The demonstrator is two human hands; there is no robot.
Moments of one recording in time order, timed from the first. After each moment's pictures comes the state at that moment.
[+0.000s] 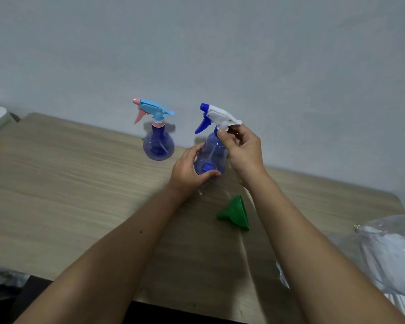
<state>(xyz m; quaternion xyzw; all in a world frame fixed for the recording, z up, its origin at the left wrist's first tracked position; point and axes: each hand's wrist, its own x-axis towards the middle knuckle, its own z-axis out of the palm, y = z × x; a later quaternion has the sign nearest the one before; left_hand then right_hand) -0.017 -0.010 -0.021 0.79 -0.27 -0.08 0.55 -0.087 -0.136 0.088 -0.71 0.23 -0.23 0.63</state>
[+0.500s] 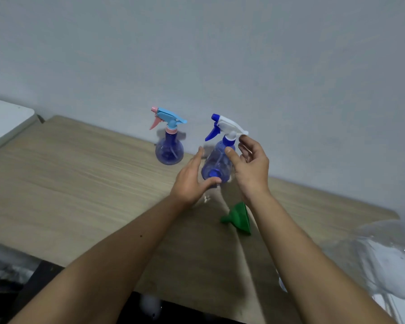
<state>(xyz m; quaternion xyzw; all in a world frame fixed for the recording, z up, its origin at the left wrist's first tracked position) -0.035 0.010 -0.005 0.82 -0.27 -0.09 0.50 -0.110 -0.115 0.088 -0.69 0.25 -0.27 0.62</state>
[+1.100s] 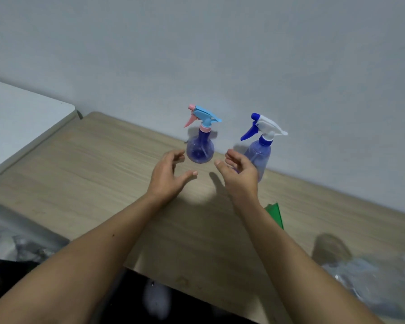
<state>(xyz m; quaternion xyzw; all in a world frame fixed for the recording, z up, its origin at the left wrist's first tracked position) -0.001 0.132 -0.010 0.84 -0.15 -0.02 0.52 -0.093 -0.032 0.055 -0.70 0.24 -0.19 0.65</state>
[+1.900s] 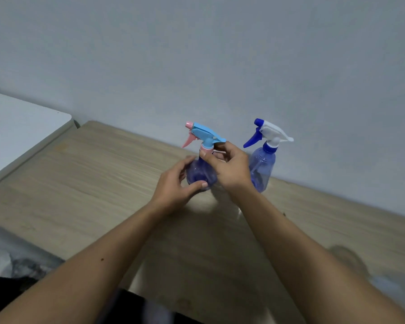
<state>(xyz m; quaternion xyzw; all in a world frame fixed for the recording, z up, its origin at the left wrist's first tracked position) 0.009 0.120 -0.015 0.79 -0.21 -0.07 0.57 -0.042 -0.029 0.068 -0.72 0.18 -0.13 0.66</state>
